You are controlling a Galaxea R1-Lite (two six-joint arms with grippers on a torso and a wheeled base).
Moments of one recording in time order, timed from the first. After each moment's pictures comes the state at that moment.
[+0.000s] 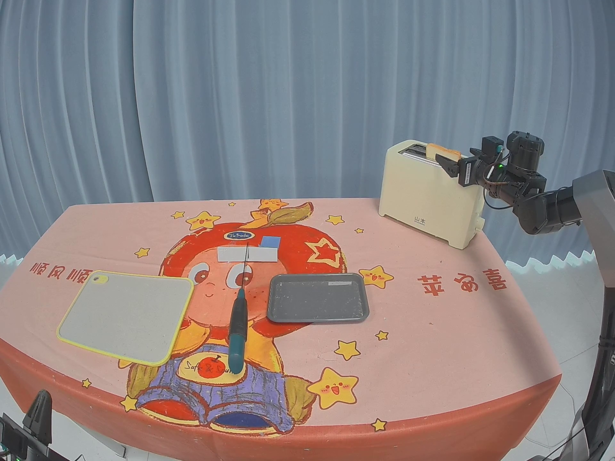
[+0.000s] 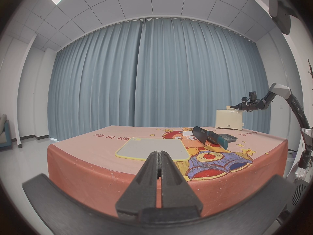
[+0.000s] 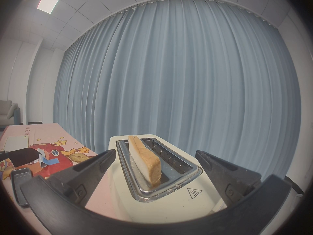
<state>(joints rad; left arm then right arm) 0.00 0.02 -0.02 -0.01 0.02 -0.01 0.06 2.30 -1.58 -0.65 0.22 -0.09</state>
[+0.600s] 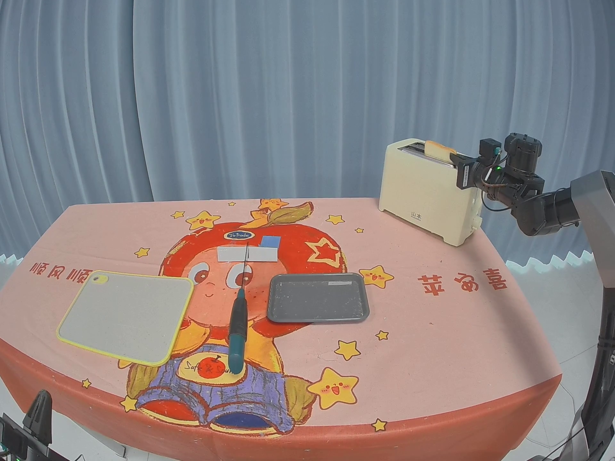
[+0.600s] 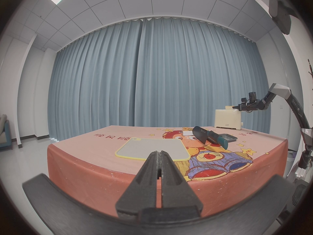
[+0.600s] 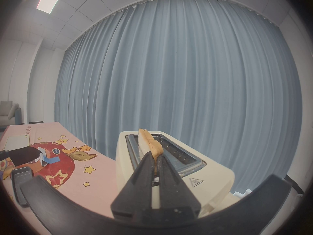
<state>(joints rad) 0.00 0.02 -0.02 -0.01 0.02 -0.01 0.06 2.30 -1.58 -0.65 0.22 -0.09</state>
